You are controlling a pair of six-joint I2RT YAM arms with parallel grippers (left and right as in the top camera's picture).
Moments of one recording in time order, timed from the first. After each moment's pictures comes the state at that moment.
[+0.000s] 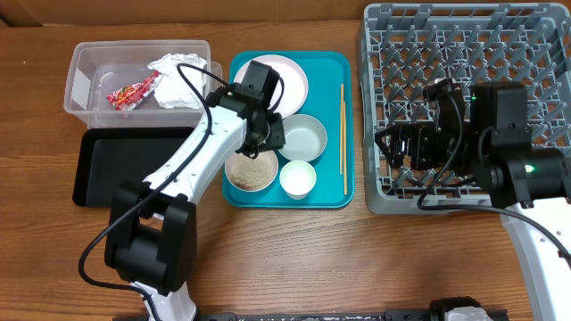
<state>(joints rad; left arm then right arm) -0.38 1.90 1.45 -0.86 0.10 -0.51 0.09 1.24 1.28 -0.96 -0.42 0.07</state>
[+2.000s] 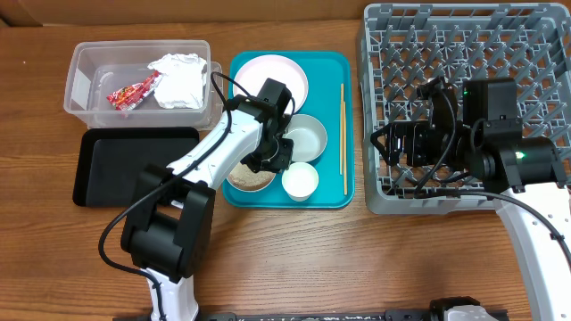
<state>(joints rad) -0.43 1.99 1.44 -0.94 0.14 -0.25 0.09 1.29 1.28 -0.97 -0.43 0.07</state>
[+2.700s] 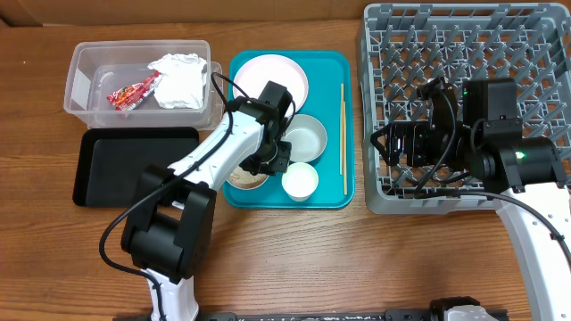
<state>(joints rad) -0.44 1.99 1.44 -0.98 0.08 -0.26 0.09 1.29 1.28 -0.97 -0.43 0.07</state>
